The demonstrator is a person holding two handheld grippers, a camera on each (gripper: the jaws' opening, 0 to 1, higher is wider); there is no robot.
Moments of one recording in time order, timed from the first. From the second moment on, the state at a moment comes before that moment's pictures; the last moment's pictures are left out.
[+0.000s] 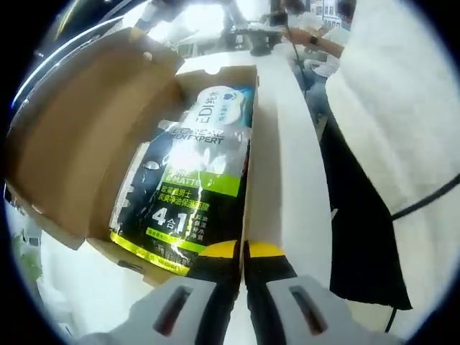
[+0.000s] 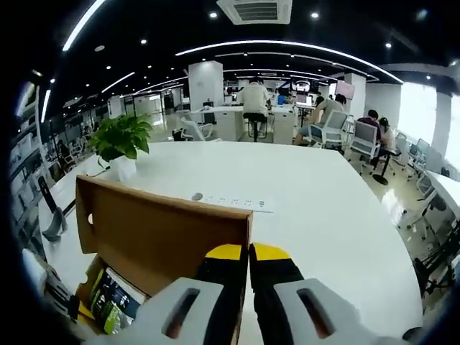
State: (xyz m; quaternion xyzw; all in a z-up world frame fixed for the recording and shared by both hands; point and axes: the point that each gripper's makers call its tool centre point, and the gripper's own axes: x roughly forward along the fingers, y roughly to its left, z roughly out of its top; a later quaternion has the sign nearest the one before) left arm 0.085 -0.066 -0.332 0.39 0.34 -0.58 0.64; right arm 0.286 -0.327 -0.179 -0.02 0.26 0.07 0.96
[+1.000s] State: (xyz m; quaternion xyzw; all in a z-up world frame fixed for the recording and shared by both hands) left arm 0.078 -0.063 -0.330 0.38 0.35 -0.59 0.62; right arm 0.324 -0.321 -0.218 -0.04 0.38 0.09 0.92
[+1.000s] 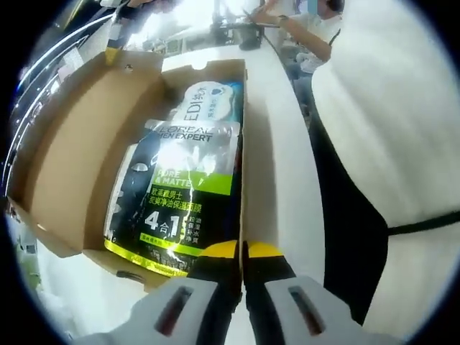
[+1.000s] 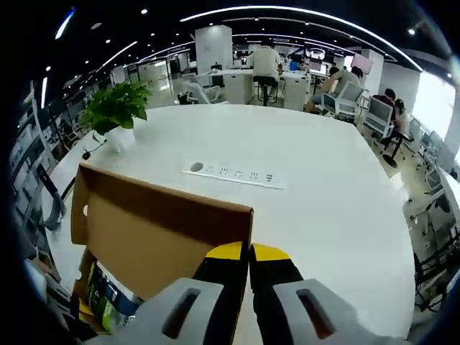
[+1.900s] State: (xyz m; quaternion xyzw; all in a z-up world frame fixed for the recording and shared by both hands) left arm 0.085 -0.062 -0.332 0.39 0.34 -0.57 0.64; right arm 0.334 -0.336 -0.273 0.05 0.48 0.07 0.87
